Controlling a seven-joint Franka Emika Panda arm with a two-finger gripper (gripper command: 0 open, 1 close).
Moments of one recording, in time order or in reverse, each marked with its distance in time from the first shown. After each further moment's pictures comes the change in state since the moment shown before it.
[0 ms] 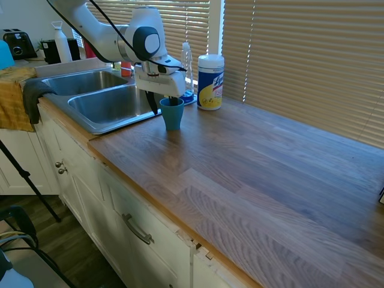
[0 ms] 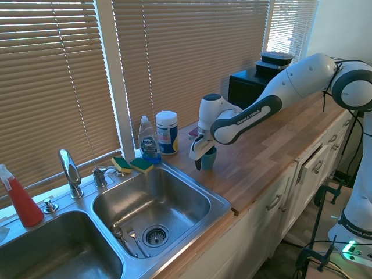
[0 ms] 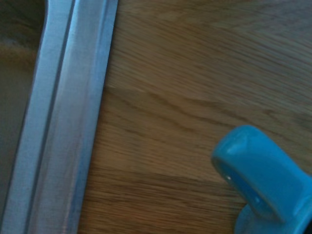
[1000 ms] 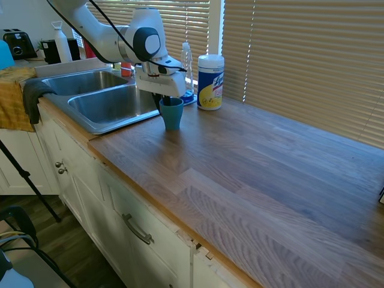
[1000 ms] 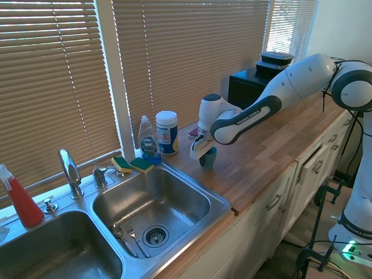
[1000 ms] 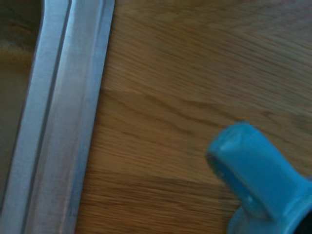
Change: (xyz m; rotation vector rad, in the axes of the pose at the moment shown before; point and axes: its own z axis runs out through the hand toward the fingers) arm 0.002 0.001 0.000 0.003 0.003 0.007
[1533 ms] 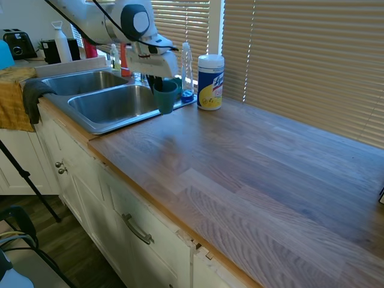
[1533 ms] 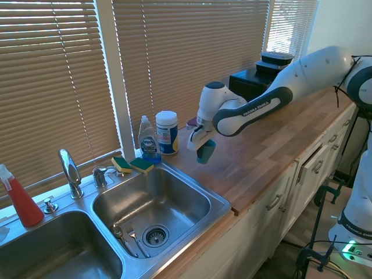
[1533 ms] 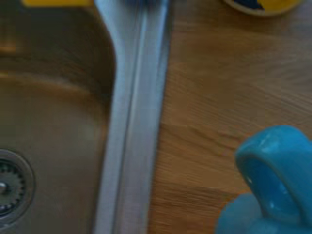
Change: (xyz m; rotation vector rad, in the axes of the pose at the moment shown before) arm -0.039 -0.027 -0.084 0.080 0.063 -0.046
